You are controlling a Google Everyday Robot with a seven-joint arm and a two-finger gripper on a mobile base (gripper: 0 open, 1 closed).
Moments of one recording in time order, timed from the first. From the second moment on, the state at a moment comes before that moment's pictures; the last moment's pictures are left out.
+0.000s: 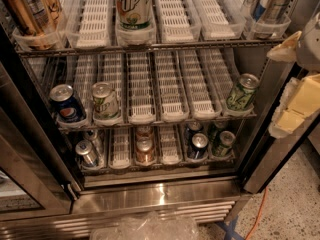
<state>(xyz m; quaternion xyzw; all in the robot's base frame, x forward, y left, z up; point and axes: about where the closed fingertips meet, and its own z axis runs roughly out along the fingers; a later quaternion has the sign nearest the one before) 0.436 -0.207 0.974 -0.60 0.77 0.02 0.20</state>
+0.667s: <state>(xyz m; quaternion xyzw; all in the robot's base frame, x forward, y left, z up) 0.407 -0.157 0.924 -0.57 0.75 0.22 0.24</state>
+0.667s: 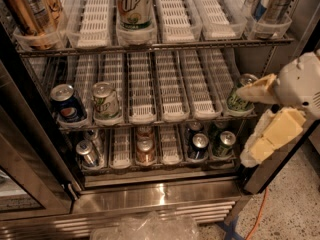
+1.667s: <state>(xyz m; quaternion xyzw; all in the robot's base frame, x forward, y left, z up) 0.397 -0.126 0.932 -0.55 0.73 0.30 0.28</state>
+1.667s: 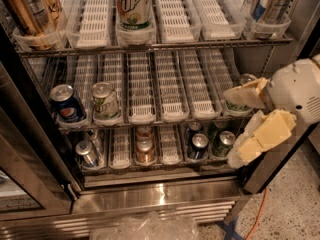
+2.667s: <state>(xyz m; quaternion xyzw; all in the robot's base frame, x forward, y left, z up) 0.364 -0.083 0.899 -0.45 0.71 0.42 0.35</state>
